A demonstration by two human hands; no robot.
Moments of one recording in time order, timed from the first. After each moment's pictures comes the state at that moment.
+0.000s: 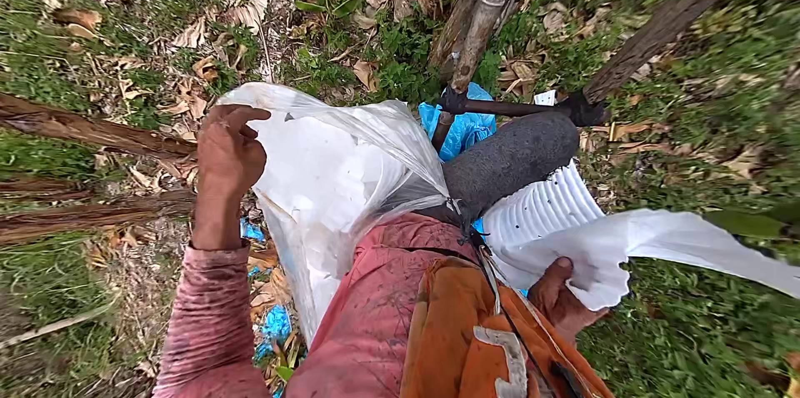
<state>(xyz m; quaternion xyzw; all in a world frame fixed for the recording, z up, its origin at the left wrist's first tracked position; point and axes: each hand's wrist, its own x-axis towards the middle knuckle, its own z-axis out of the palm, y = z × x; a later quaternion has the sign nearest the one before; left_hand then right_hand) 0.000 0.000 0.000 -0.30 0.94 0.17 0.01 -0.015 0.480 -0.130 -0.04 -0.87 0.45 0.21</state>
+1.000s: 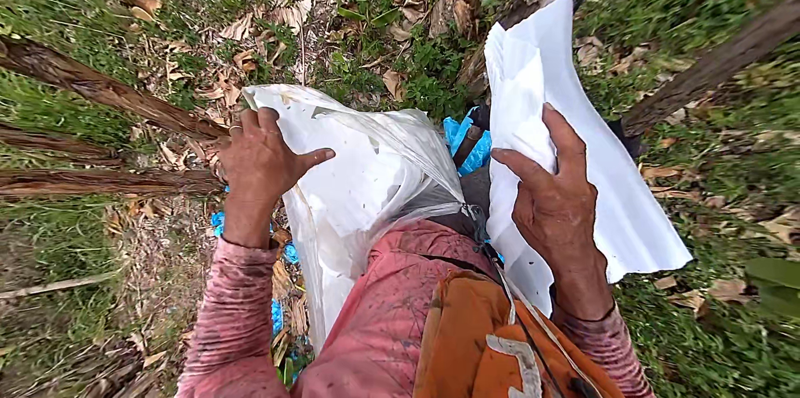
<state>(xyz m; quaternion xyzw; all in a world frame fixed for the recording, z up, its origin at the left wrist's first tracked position) 0.023 0.023 0.012 -0.42 0.90 -0.03 0.08 -0.144 0.371 -0.049 0.40 -0.85 0.35 0.05</state>
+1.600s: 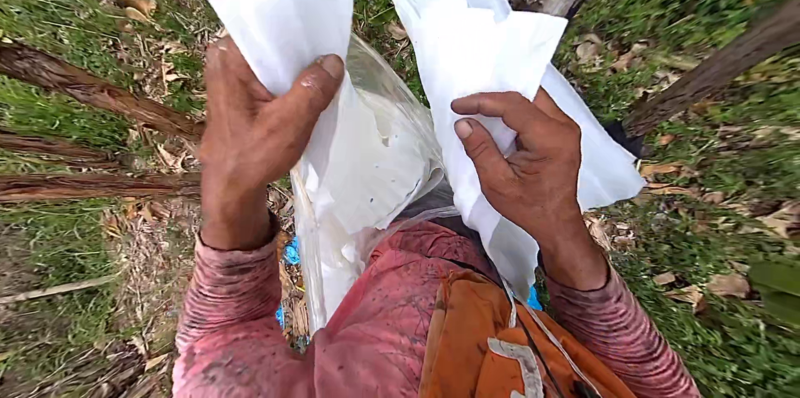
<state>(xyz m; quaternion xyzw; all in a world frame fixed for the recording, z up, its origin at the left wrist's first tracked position) -0.033 0.069 0.097 -0.13 0.87 0.42 -0.23 -0.154 0.296 0.014 0.41 -0.72 0.56 -0.02</state>
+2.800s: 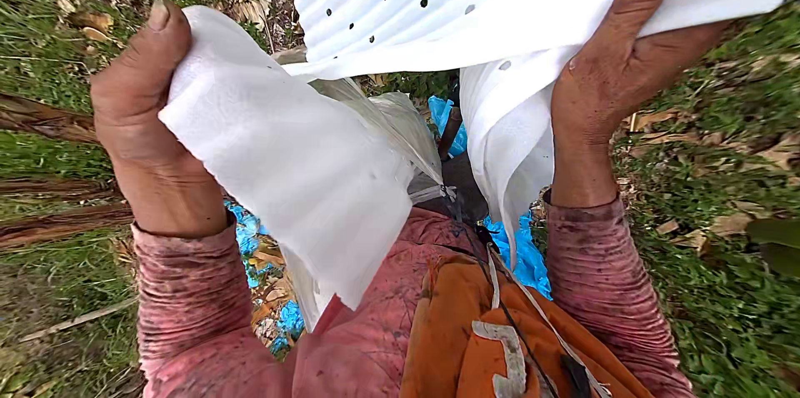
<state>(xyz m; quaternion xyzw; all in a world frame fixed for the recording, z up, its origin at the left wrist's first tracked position) -0.080 0.098 0.136 -0.38 0.59 0.67 -0.24 -0.249 0.296 -0.033 0.10 -0.66 0.66 0.34</state>
